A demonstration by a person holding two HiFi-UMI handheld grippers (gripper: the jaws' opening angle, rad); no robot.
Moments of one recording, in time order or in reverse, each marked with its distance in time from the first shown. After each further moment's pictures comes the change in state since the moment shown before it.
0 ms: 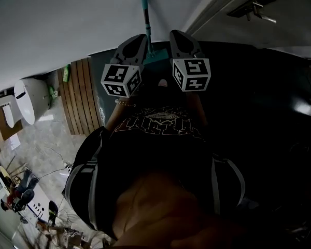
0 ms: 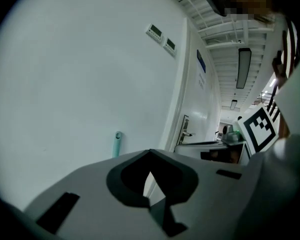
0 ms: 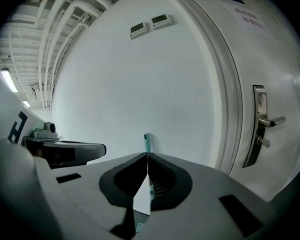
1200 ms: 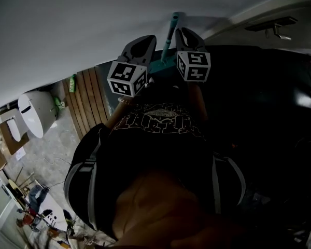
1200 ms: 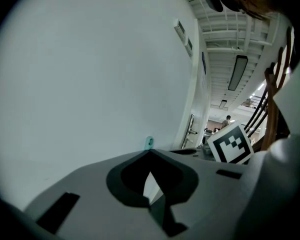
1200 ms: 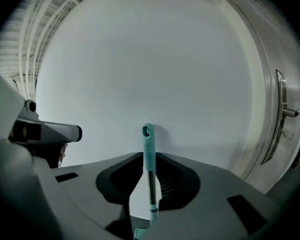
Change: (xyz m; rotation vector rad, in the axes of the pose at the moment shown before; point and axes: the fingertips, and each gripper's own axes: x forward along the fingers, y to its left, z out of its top) left arm 0.026 0.126 0.028 0.022 0.065 -0.149; right arm 0.153 0.022 -0.006 0.023 0.070 -0.145
